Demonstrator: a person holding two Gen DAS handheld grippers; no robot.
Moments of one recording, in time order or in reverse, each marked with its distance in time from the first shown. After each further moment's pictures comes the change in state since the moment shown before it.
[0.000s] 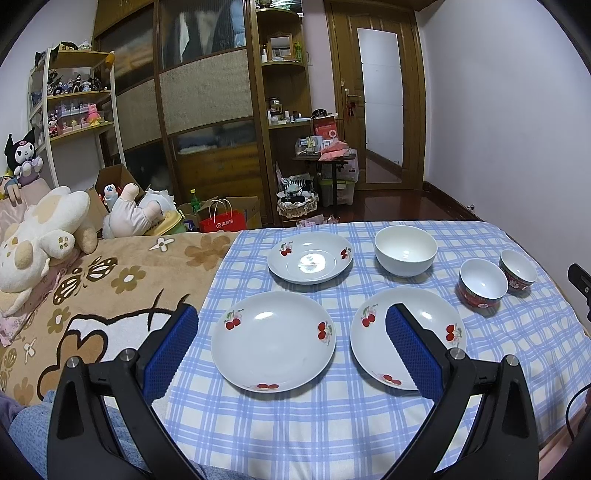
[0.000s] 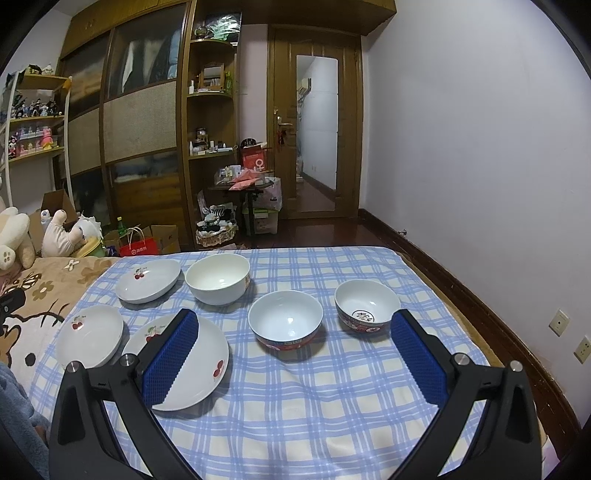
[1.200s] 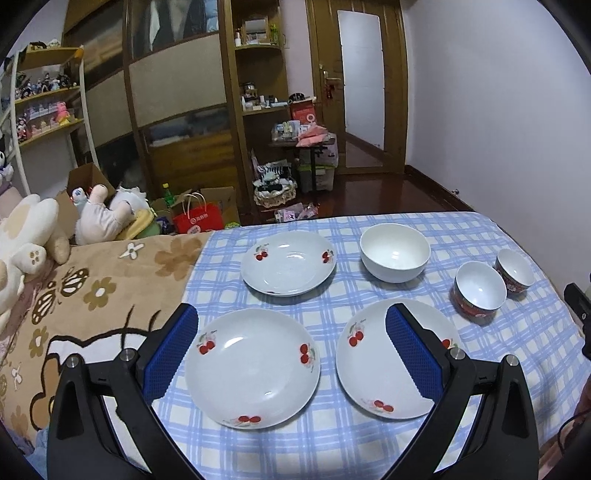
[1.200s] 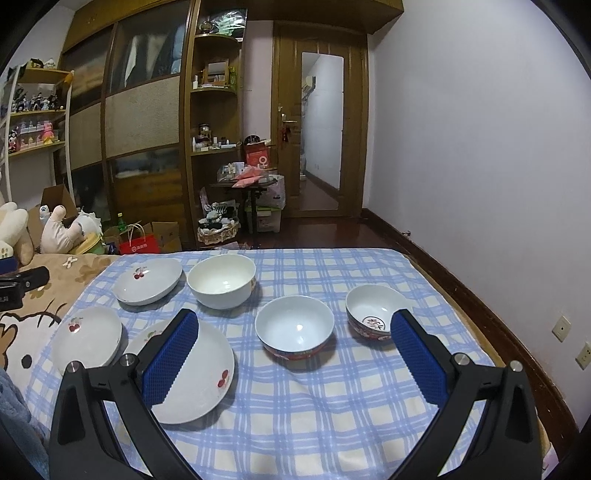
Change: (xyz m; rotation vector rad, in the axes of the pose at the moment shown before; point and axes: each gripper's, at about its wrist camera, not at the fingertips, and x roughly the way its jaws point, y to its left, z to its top) left arm 0.061 -0.020 0.043 0.040 0.099 -0.087; right arm 0.024 0.019 0.005 -0.014 0.011 0.007
